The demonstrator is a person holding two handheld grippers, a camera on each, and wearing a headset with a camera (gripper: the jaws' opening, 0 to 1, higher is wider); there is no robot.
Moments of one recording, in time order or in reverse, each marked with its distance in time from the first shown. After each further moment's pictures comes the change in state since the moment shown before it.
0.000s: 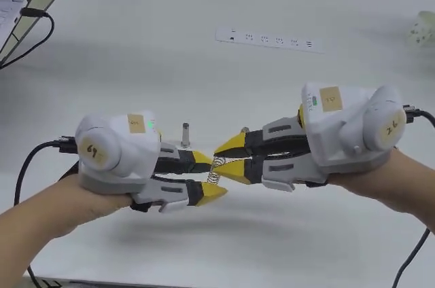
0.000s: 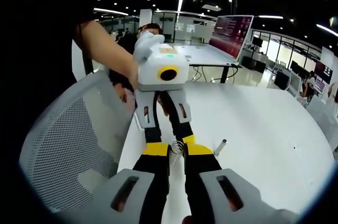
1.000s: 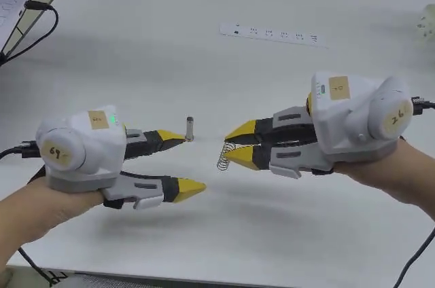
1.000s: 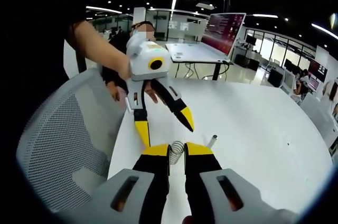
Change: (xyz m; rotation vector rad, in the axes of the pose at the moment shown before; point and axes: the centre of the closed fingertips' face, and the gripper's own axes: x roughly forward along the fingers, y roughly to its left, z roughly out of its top) left arm -0.036 0.029 -0.019 -0.034 -0.024 0.162; right arm -0.002 -0.016 -0.006 0.009 0.014 -0.058
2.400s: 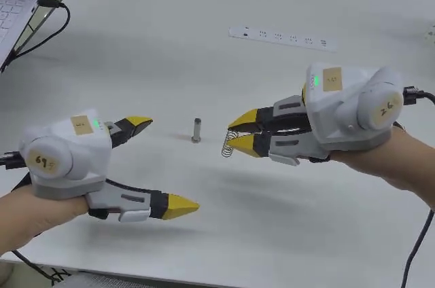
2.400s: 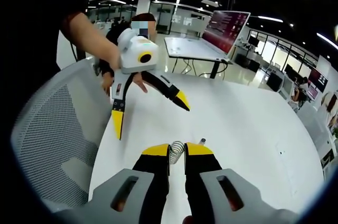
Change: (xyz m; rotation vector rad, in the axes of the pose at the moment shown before) left arm -0.019 0.023 -0.012 -0.032 -0.002 0.124; right arm 0.014 -0.027 0.003 -0.080 0.056 -0.019
